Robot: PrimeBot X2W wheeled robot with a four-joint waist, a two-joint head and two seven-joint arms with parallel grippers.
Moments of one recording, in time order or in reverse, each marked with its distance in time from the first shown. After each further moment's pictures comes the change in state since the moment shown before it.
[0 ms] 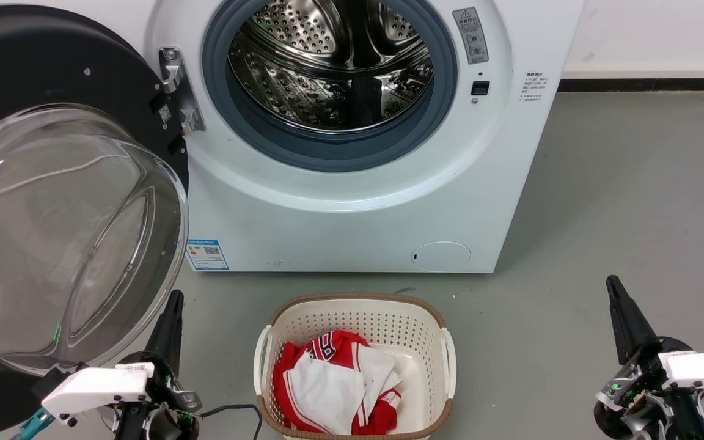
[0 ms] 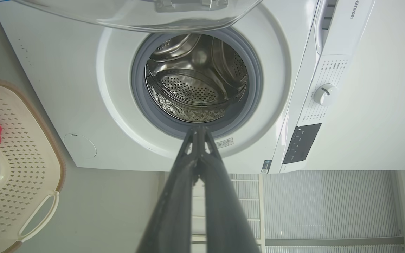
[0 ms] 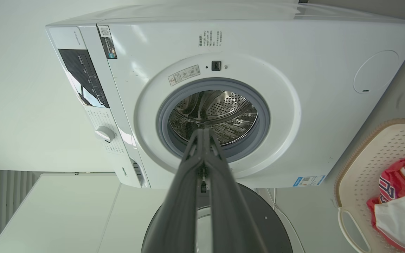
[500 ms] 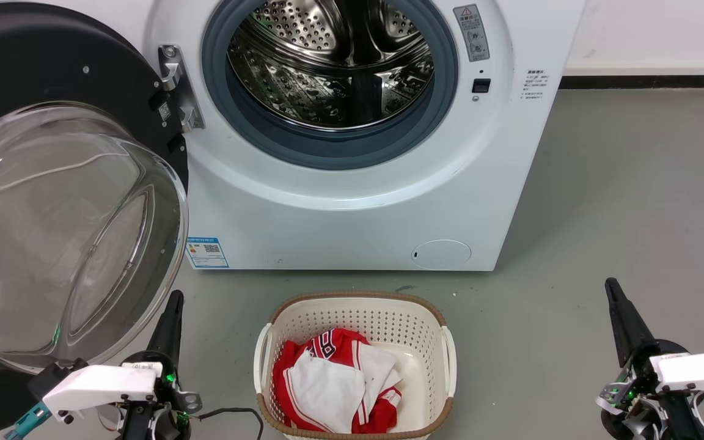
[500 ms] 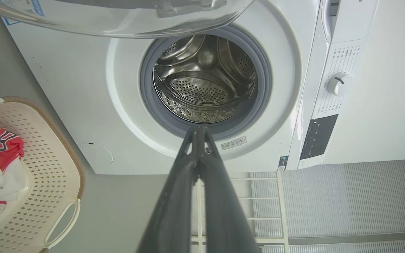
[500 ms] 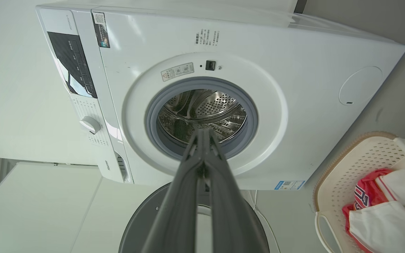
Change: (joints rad) left arm 0.004 0.002 -0.008 -0.012 0.108 0.009 -0.027; right arm 0.014 -0.002 0.009 -0.017 -0.105 0.000 -0.020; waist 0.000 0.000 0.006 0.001
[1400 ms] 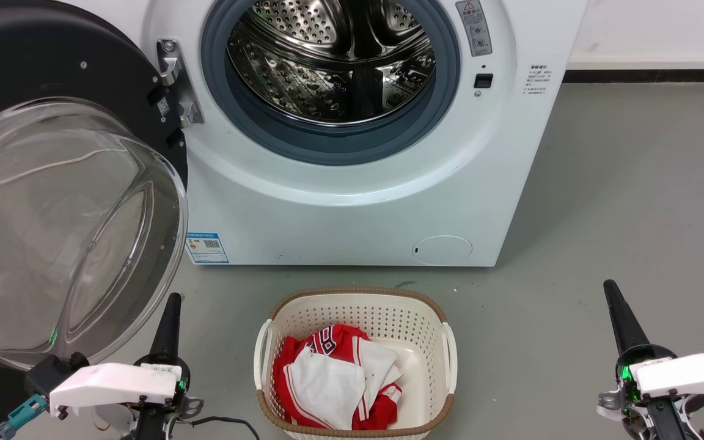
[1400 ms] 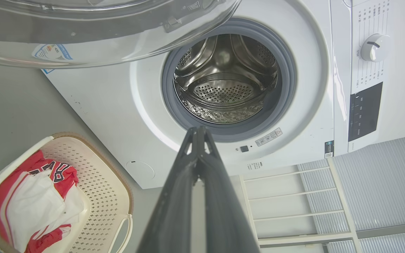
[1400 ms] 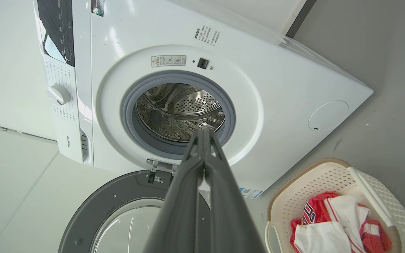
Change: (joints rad) left arm 0.014 0.004 -0.021 -0.027 0.266 0.023 -0.063; right arm 0.025 -0.001 0.019 -0.047 -0.262 0.000 -0.044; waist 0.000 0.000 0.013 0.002
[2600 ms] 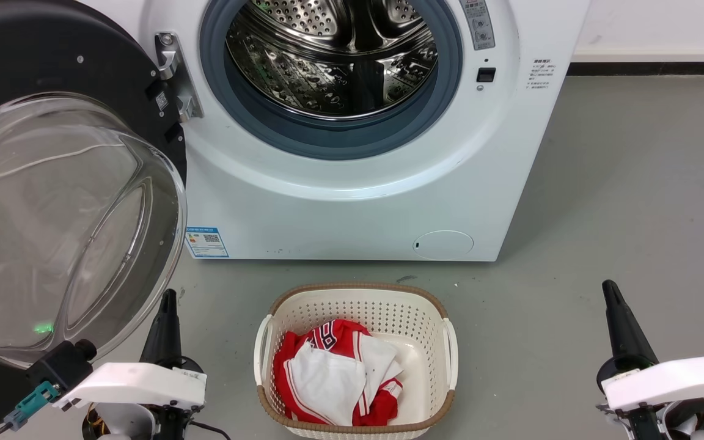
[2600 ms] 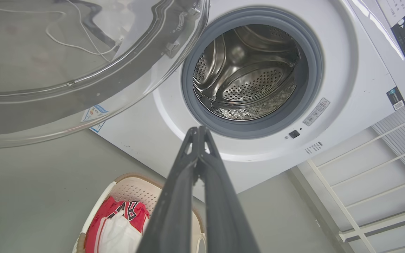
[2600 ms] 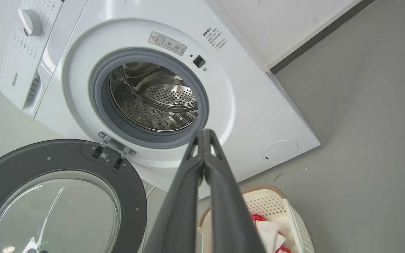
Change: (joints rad) left arm 0.020 0.008 -0.035 -0.046 0.439 0.036 -0.106; right arm 0.041 0.004 0.020 -0.074 -0.443 0.000 -0.066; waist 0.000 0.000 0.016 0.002
